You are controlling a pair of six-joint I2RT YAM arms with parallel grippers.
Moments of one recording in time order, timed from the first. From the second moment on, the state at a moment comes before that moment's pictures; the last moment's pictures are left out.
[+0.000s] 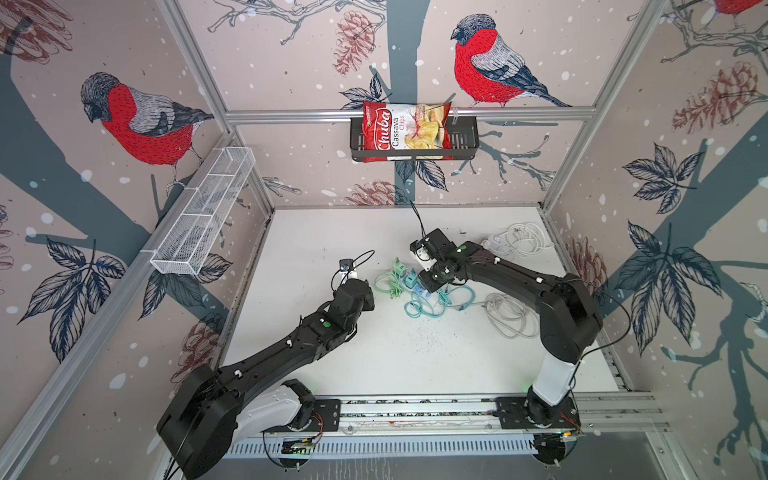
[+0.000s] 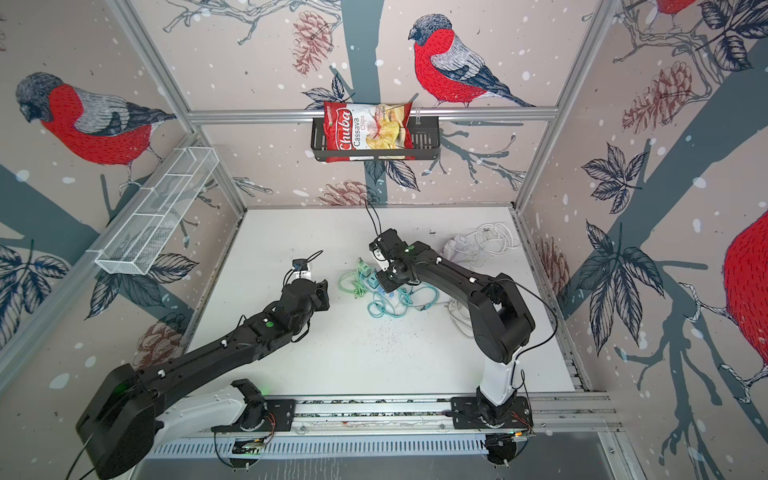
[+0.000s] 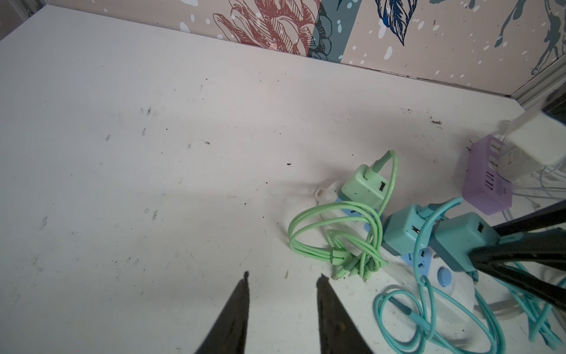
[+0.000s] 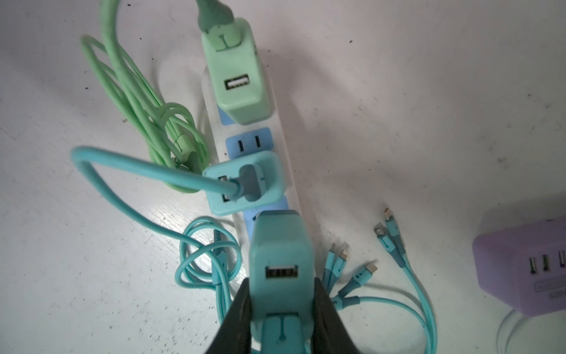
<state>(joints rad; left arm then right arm) -0.67 1.11 0.55 -0.02 -0.43 -0.52 0.73 1.82 1.40 -0.73 -0.03 -0.03</state>
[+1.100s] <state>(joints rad) -0.65 1.10 0.52 -0.02 -0.42 -0.52 0.75 1.86 1.41 -0.70 0.01 -0.06</state>
